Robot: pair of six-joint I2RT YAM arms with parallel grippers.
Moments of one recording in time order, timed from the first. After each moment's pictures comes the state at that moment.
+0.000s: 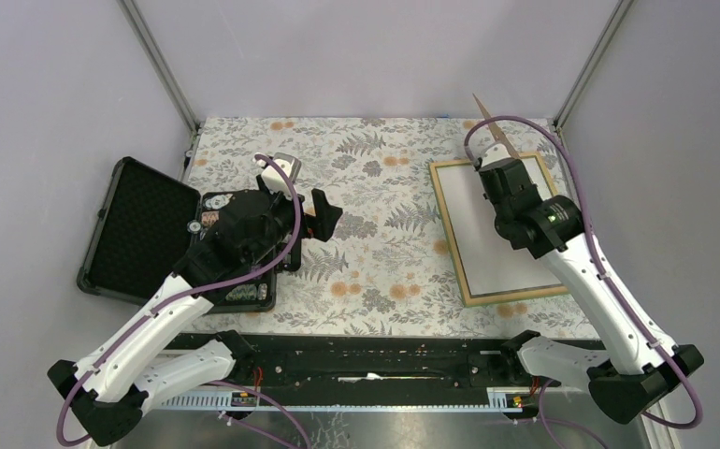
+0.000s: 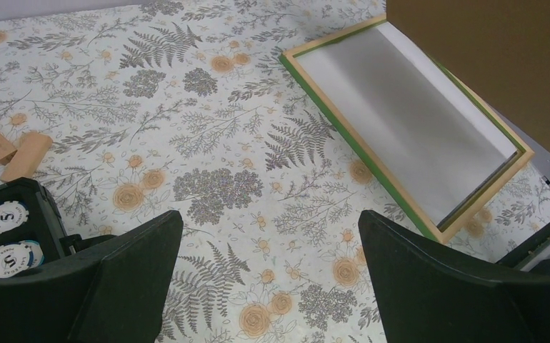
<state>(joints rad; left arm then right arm) -0.72 0.88 1.00 -0.37 -0.13 -0.28 0.51 1.11 1.33 -1.10 0.74 -0.24</state>
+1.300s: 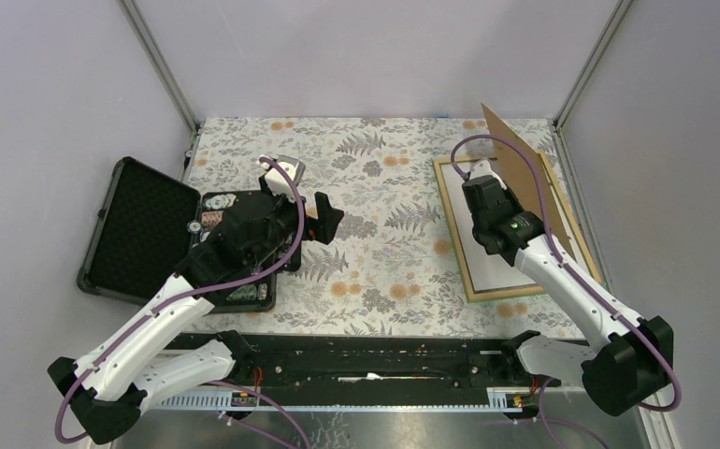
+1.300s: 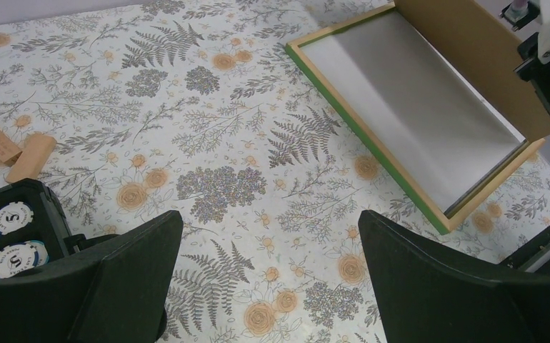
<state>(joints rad) -0.74 0.88 0.99 -0.36 -0.16 -0.26 0.46 1.16 0.97 -0.66 0.86 -0.33</state>
